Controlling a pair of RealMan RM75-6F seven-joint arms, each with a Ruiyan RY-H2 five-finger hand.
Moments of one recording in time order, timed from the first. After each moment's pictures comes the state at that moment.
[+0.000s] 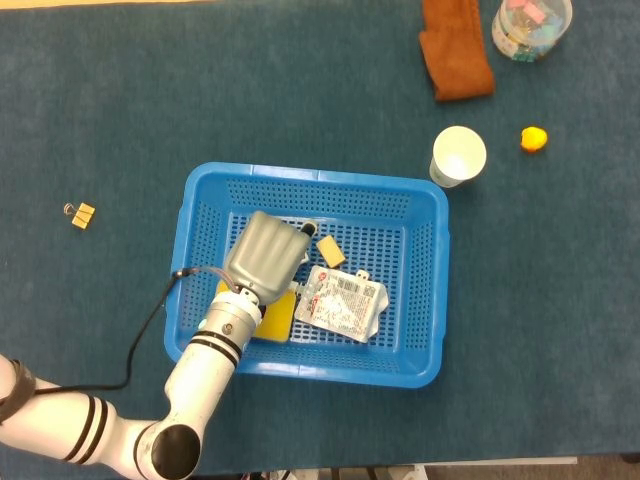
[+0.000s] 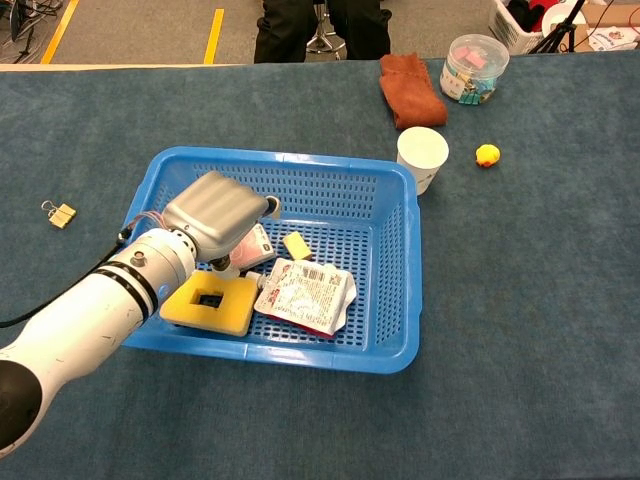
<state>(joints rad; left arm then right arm) -0.83 -1.72 -0.02 -1.89 0.71 1.34 1.18 0.28 -0.78 0.15 -1.92 -1.33 1.28 -0.16</state>
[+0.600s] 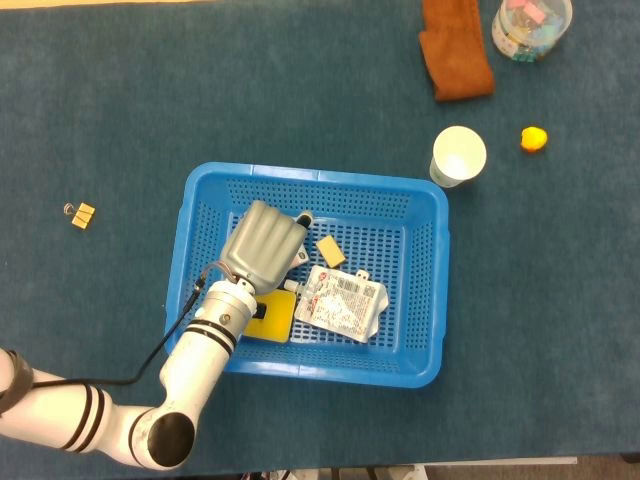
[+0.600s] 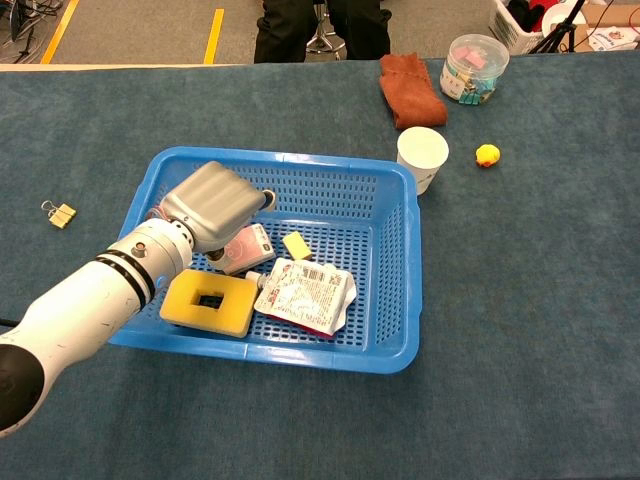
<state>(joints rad) -0.86 -1.69 0.00 -1.84 0.72 1.29 1.21 0.28 -0.78 0.16 -1.91 -1.32 1.28 -0.15</state>
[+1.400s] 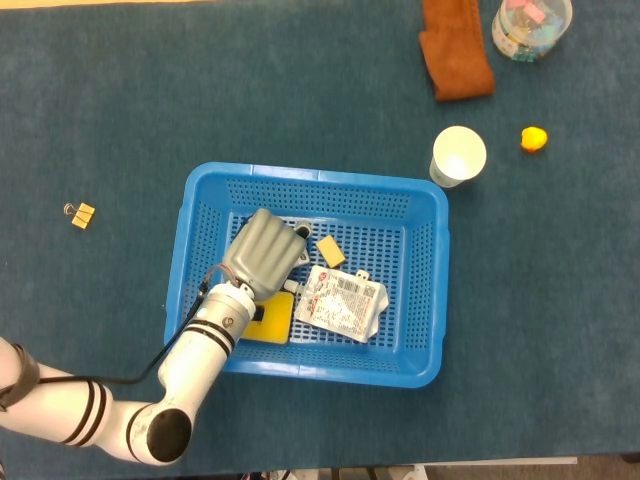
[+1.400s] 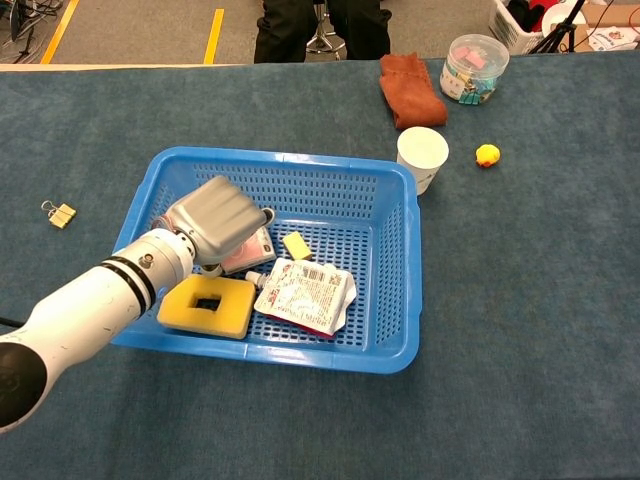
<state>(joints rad) -0.90 -1.69 0.06 -1.80 0.70 1.25 1.29 0.27 -0.78 0.16 -1.92 -1.31 1.29 -0.16</state>
